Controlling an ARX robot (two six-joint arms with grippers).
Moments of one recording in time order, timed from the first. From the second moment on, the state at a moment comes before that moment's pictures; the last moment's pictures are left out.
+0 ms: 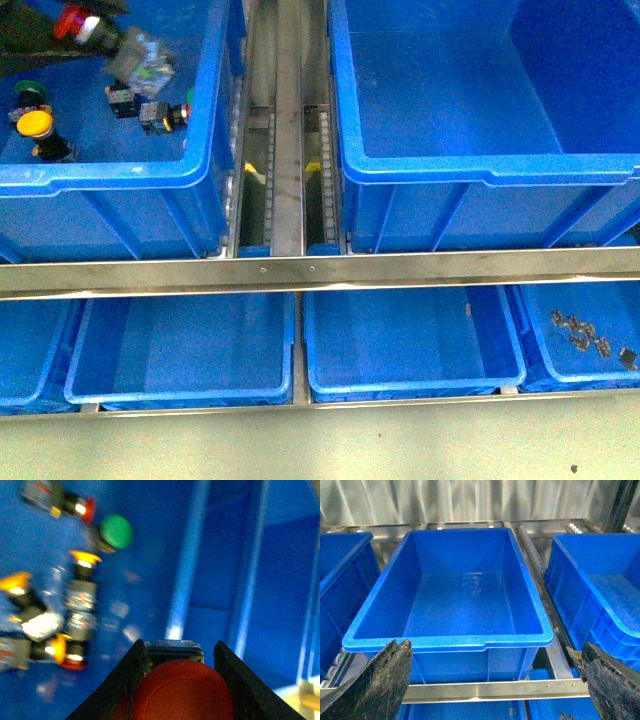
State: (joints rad) left arm -0.02 1.86 1.15 0.13 0.53 -0.58; right arm 0.00 0.00 0.02 0.00 0.00 0.00
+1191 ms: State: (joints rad) left arm -0.59 2.00 1.39 0.13 0.31 -0.93; right arm 0.00 0.00 0.02 0.00 0.00 0.00
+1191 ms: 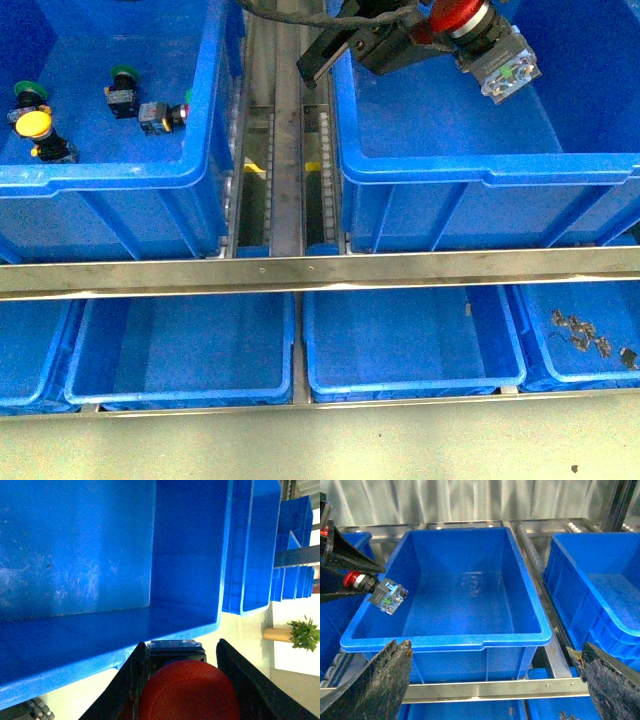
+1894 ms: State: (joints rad) left arm -0.60 1.98 1.39 0.10 0.24 -0.88; right arm 0.23 1.34 0.35 0.80 0.18 -0.25
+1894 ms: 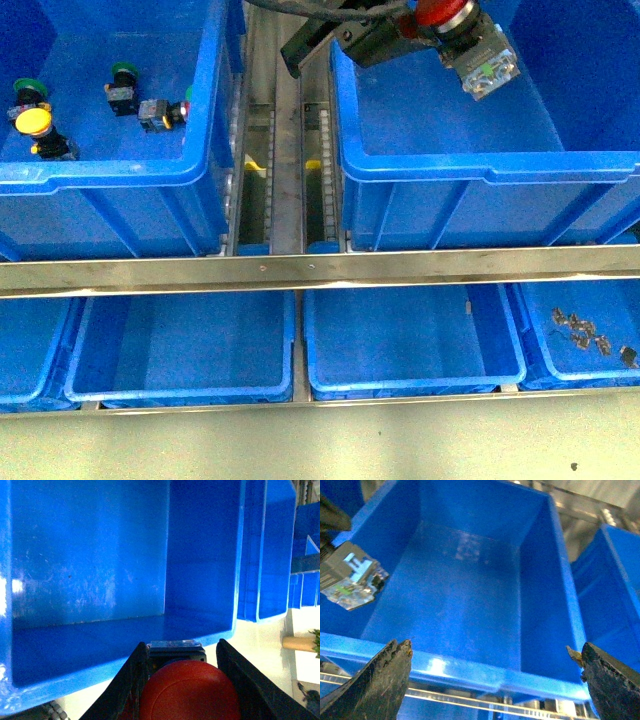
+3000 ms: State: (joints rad) left arm -0.60 1.97 1.44 0.07 0.22 -0.88; right arm 0.43 1.79 0.63 1.07 0.12 -0.50
